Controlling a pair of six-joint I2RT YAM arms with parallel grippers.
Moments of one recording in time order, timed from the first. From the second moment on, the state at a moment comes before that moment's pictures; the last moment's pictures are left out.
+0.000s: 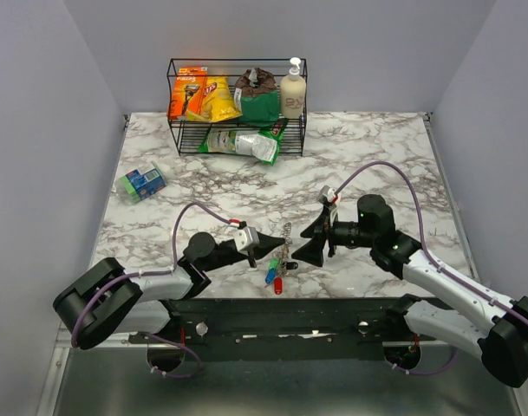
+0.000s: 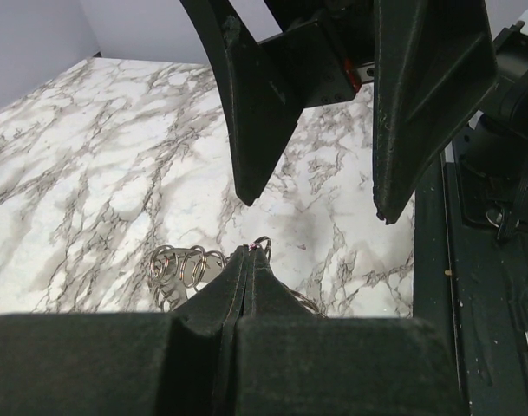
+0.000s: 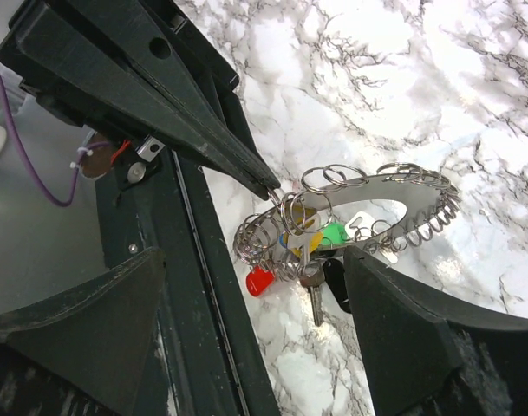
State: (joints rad) left arm -0.81 1.24 0.21 1.15 0.47 0.01; right arm 0.62 0.97 0.56 0.04 -0.69 0.17
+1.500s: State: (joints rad) left arm -0.81 1.23 0.21 1.17 0.47 0.00; right arm 0.62 1.10 0.58 0.12 -0.89 0.21
